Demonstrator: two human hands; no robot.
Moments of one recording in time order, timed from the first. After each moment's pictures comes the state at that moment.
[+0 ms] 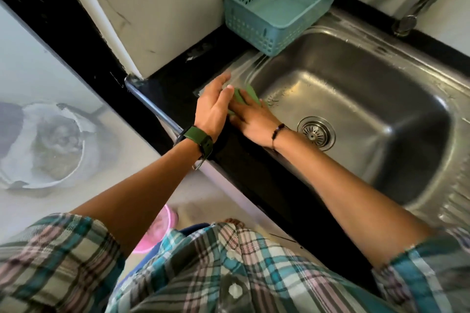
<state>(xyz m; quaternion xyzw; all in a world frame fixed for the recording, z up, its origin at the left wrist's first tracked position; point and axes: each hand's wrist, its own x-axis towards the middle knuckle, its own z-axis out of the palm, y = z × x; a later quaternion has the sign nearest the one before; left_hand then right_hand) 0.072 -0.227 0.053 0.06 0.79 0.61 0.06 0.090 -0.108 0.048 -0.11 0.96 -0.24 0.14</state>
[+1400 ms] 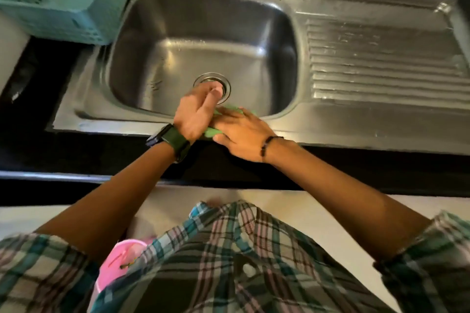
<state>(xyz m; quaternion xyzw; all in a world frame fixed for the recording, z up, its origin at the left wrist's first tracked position) 0.144 -0.102 0.042 0.37 0.78 0.45 0.24 0.267 -0.025 0.046 0.11 0.97 -0.19 0.09</state>
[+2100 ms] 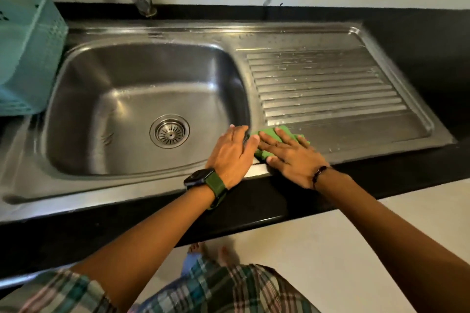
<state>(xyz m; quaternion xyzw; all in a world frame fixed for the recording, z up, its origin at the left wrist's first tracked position) 0.234 -0.020 0.025 0.52 0.73 0.33 0.29 0.384 0.055 0.052 0.37 0.90 -0.16 0.15</state>
